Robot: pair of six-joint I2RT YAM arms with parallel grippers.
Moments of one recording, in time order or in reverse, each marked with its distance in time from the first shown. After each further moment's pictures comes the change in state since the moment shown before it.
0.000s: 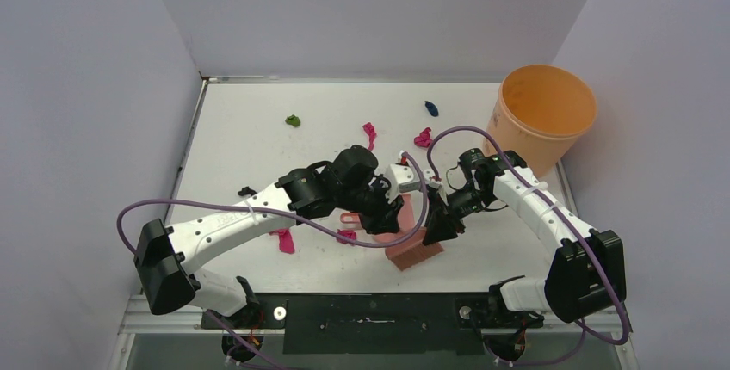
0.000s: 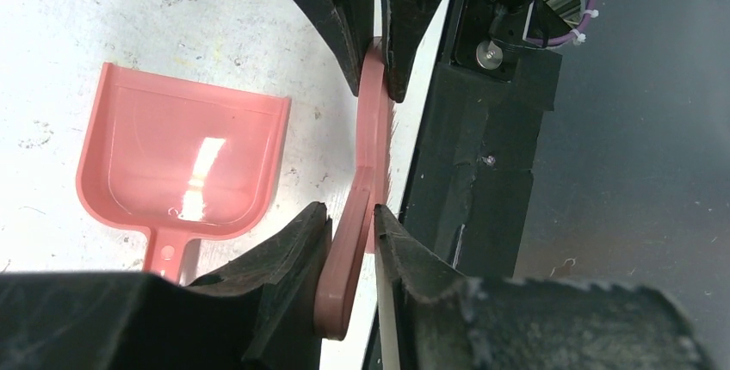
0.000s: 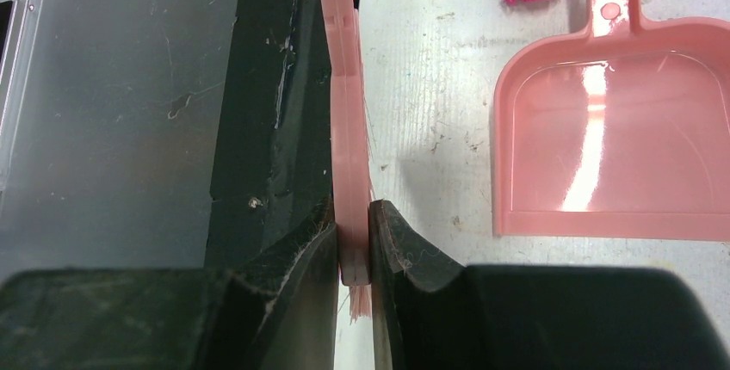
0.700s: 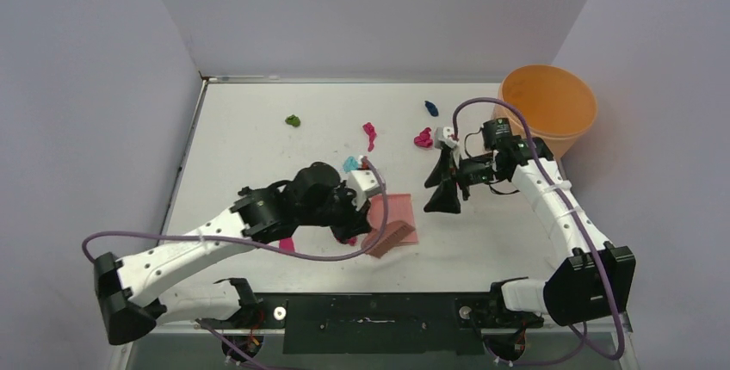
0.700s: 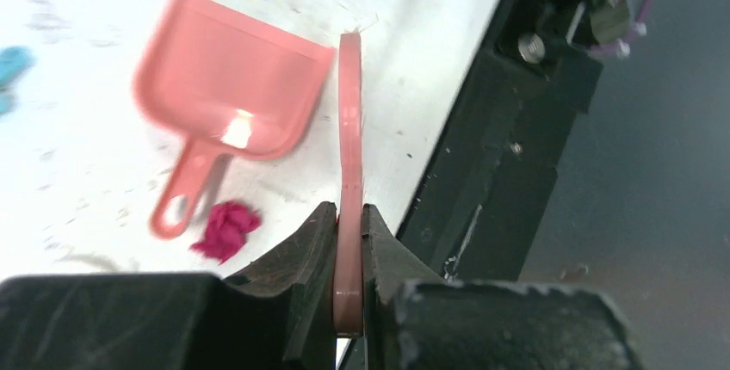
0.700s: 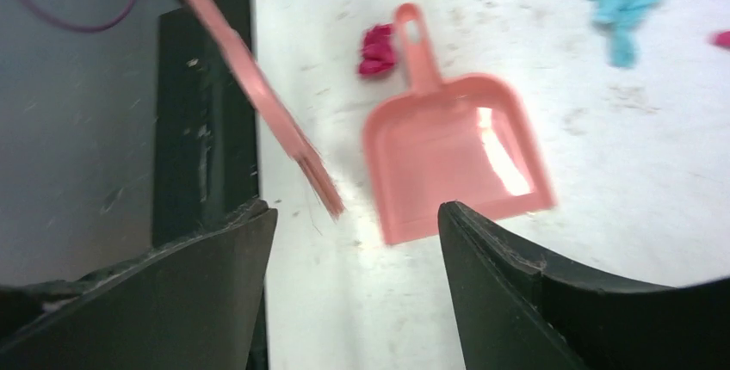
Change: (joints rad) left arm -0.001 -0.195 -0.160 -0.011 -0.122 -0.074; right arm -0.108 -0.019 0.150 0.089 -0.037 0.164
